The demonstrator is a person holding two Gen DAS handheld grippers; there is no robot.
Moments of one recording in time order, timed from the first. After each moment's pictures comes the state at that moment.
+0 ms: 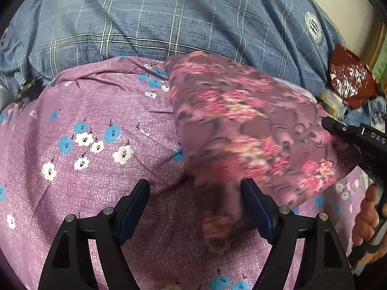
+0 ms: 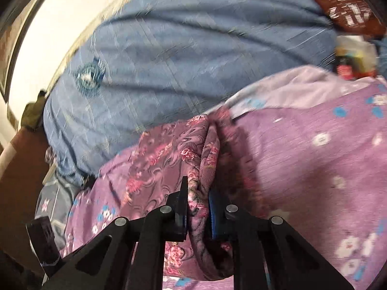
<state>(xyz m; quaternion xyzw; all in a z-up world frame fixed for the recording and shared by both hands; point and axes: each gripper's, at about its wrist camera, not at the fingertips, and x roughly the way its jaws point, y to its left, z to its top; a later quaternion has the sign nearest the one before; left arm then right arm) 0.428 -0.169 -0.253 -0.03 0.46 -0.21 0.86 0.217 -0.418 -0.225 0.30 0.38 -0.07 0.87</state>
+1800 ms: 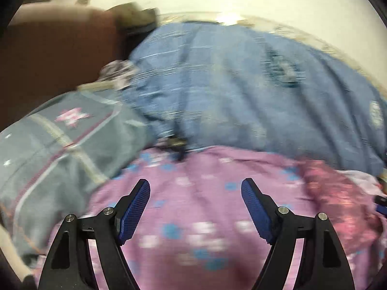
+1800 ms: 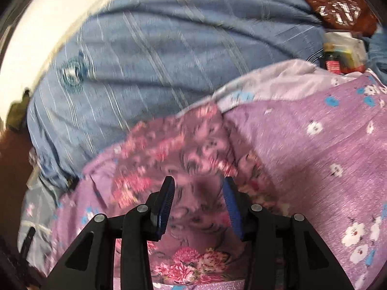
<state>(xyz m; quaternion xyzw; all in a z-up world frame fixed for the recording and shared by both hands) 0.351 -0.020 -0.184 -0.06 0.24 0.02 0.97 0.229 -0.399 -0.230 0.30 0.38 -0.10 0.87</state>
